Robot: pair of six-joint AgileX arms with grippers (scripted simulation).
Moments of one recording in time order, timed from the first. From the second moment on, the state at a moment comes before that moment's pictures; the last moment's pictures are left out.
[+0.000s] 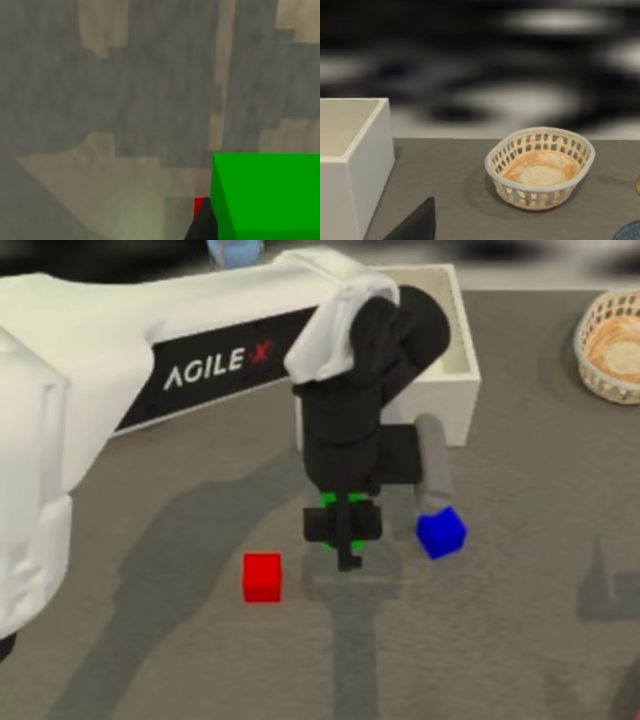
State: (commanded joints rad) left arm -0.75 2.16 1.76 -1.16 0.01 0.82; right arm 0.01 0.00 0.00 0.00 0.00 0.00
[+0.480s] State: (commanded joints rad) left arm -0.76 2.24 1.63 -0.95 0.01 0.82; right arm 0.01 0.00 0.00 0.00 0.00 0.00
